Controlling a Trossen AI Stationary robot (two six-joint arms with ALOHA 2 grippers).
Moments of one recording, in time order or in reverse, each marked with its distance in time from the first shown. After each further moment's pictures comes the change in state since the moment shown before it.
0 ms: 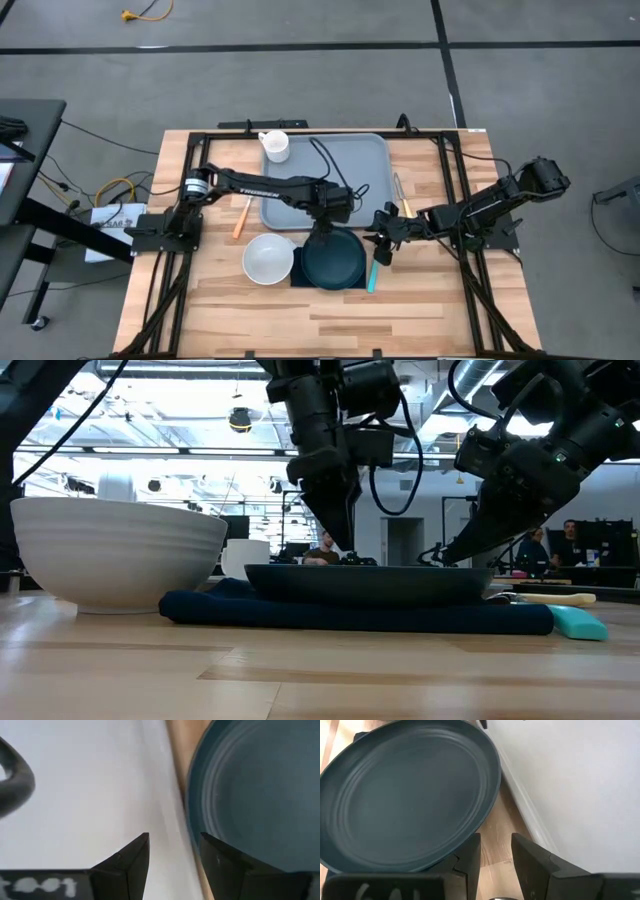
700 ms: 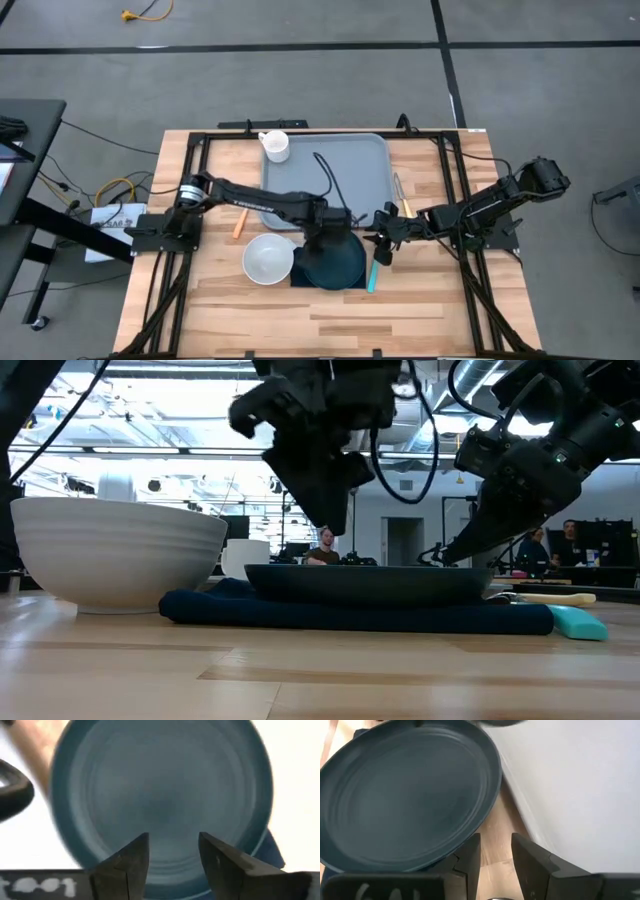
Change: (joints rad) left arm -0.128 -0.029 0.000 -0.080 0.214 0.130; right arm -0.001 0.000 0.000 0.000 0.001 -0.026
